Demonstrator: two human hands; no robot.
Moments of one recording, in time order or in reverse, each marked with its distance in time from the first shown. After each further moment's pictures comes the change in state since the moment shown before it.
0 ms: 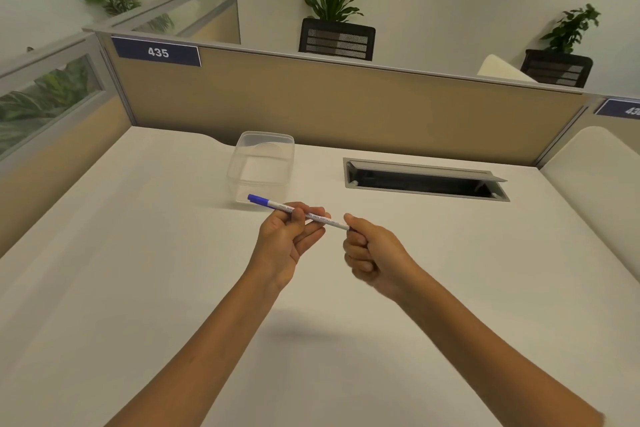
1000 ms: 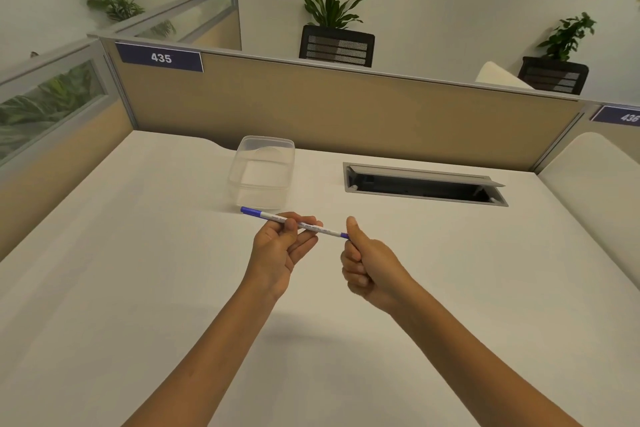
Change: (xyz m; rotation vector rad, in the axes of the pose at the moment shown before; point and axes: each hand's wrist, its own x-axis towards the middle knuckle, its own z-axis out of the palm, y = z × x) left_hand -0.005 -0.006 -0.011 -0.004 0.051 0.030; right_hand -0.011 0.010 0.011 -0.054 0.080 0.018
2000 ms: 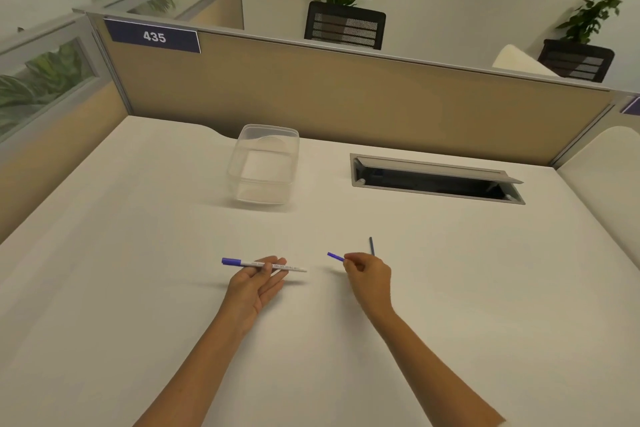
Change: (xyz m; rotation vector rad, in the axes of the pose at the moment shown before) left_hand 0.029 -0.058 -0.109 0.093 0.169 -0.280; right_hand 0.102 0.088 -0.027 -0.592 0.444 -0.348
